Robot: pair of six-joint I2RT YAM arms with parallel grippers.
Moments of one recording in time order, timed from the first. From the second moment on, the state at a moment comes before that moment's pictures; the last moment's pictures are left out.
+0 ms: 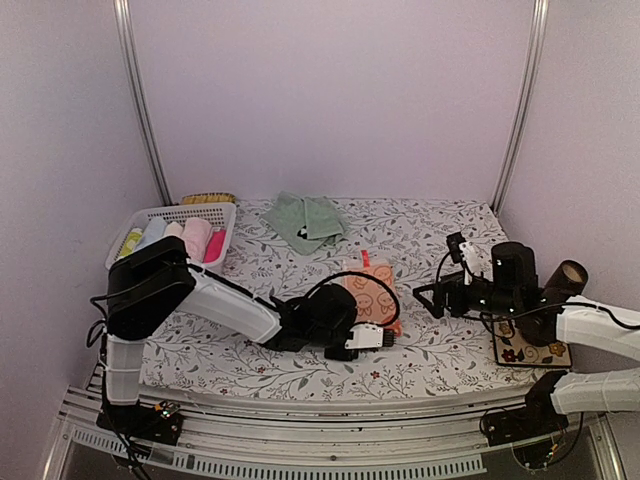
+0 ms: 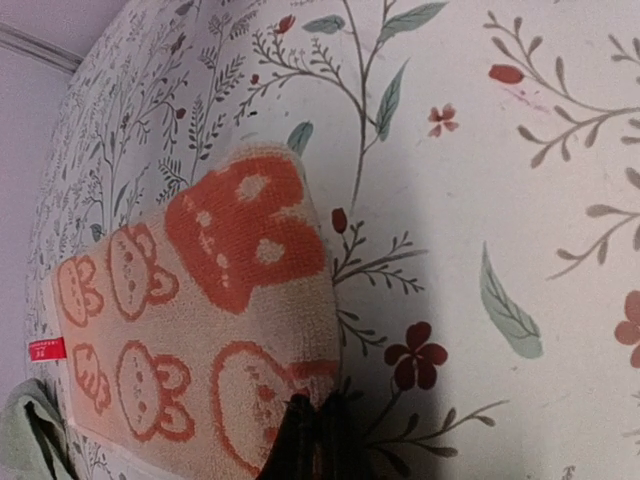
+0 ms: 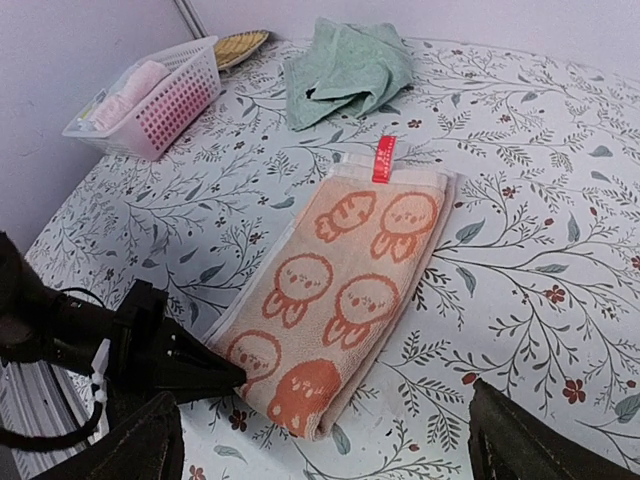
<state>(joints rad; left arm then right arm) -1.12 2.11 1.16 0.24 -0.07 0.76 0.56 1.03 0.50 0.03 -0.19 0.25</state>
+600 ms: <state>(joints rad) -0.97 2.01 1.16 -0.06 0.29 0.62 0.89 1.07 0.38 0.27 -0.03 -0.19</state>
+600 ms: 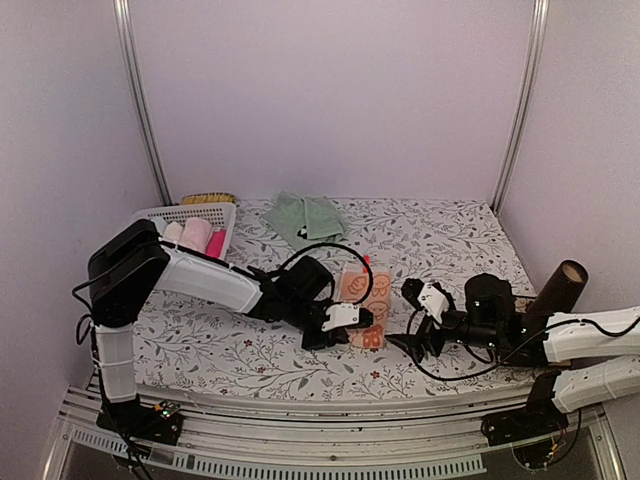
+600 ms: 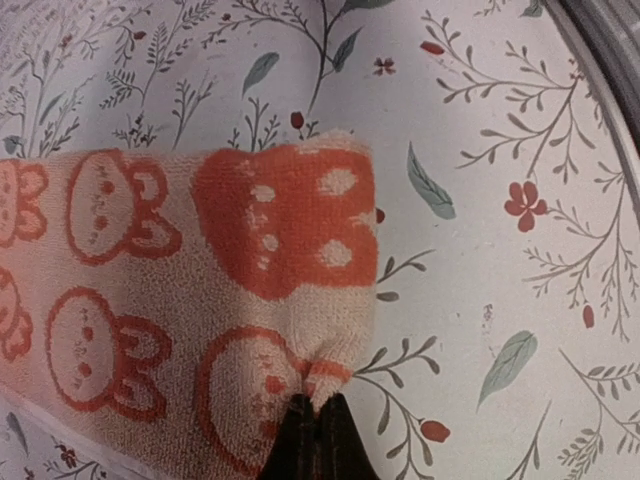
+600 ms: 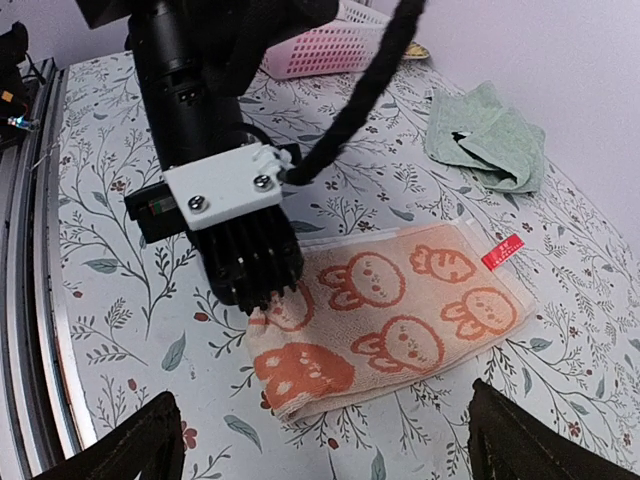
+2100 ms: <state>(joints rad) -0.88 2.04 1.29 -0.27 0.54 0.62 1.12 1.63 0.49 0.49 0.38 -0.66</state>
